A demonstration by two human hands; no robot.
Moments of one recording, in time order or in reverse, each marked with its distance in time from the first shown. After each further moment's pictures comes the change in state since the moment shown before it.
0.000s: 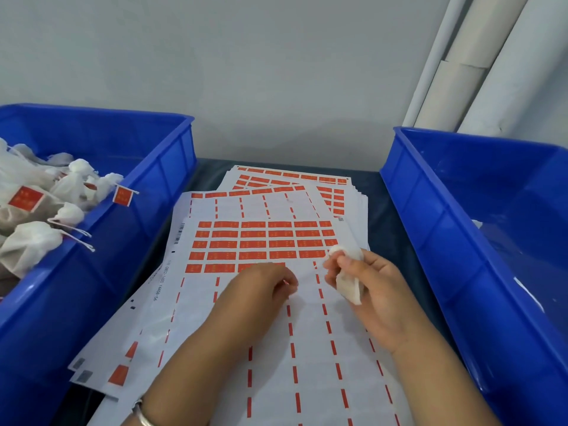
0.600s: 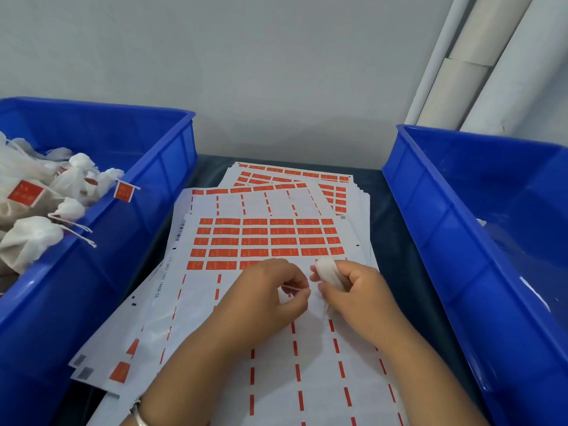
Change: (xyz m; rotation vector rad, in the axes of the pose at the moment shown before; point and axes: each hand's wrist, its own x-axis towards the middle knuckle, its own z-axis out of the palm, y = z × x) left_hand -0.015 0.002 -0.005 -0.254 0.060 0.215; right_hand 0.006 0.022 0.004 -0.827 0.055 -0.130
